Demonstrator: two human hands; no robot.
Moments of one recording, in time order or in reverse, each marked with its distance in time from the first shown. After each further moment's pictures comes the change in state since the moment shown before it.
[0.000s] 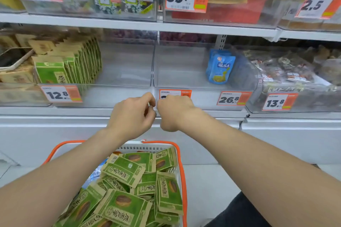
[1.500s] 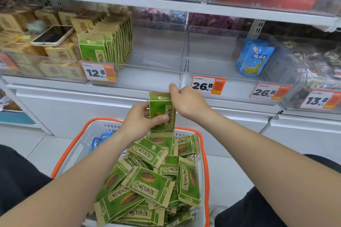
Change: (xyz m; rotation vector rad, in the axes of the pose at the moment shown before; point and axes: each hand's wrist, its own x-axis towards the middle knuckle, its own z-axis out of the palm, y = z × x) left_hand -0.082 -0.044 -0.005 -0.858 -0.201 -0.704; right_hand 0.031 -0.049 0.043 0.862 0.182 0.218
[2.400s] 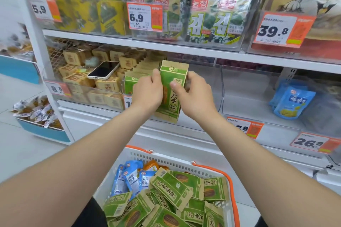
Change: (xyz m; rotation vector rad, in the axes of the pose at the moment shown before) left_hand 0.052 0.140 -0.090 0.366 0.634 0.081; right_hand 0.050 -0.112 -0.004 0.205 0.301 -0.429
